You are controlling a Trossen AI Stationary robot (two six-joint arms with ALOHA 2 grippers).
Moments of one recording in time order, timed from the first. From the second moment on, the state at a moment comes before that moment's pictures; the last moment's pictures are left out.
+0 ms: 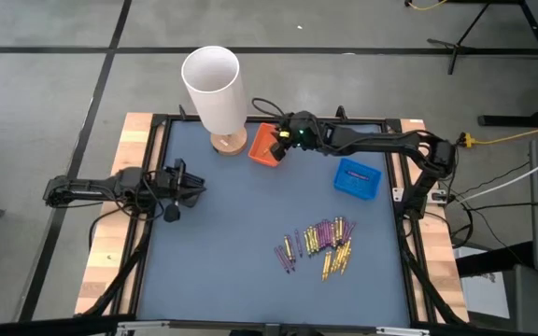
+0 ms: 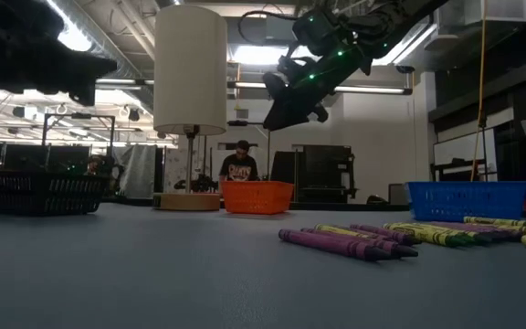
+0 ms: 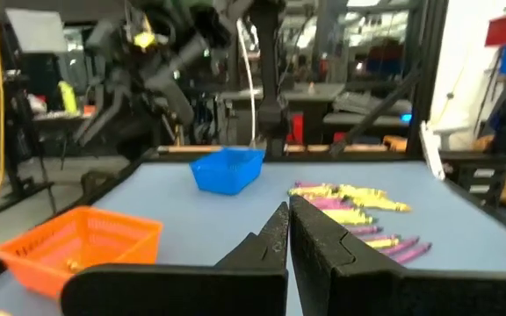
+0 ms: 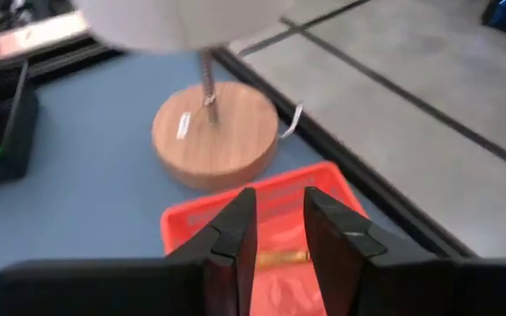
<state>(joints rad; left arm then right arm) 0.00 0.01 0.01 0.09 -0.05 0.00 -0.35 1.74 1.21 -0.01 0.20 0.15</state>
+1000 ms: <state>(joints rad) -0.06 0.84 0.32 0.77 -0.08 -0.07 -0.20 1.28 1.21 -0.72 0.12 0.12</state>
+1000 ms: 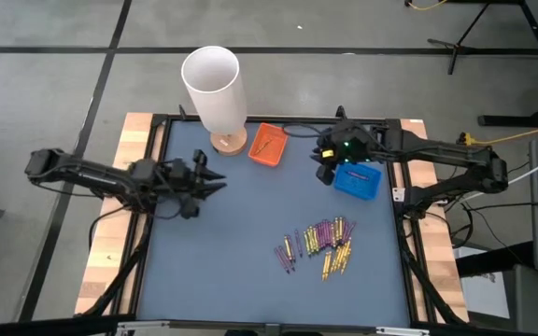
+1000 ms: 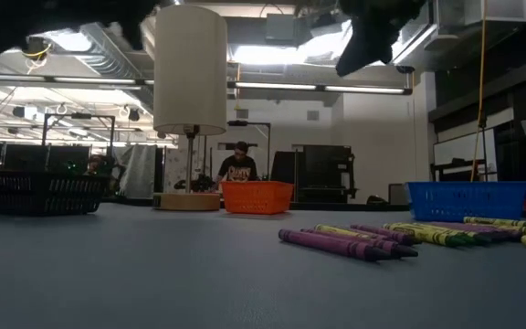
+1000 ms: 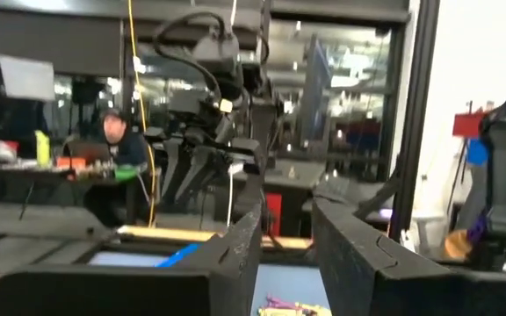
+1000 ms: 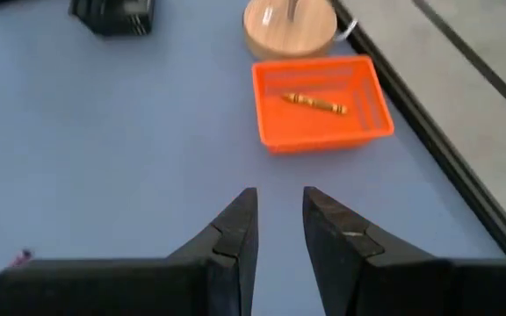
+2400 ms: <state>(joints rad) -0.09 1.97 0.90 0.71 0.23 0.04 -0.20 1.28 1.21 -0.84 0.15 0.13</state>
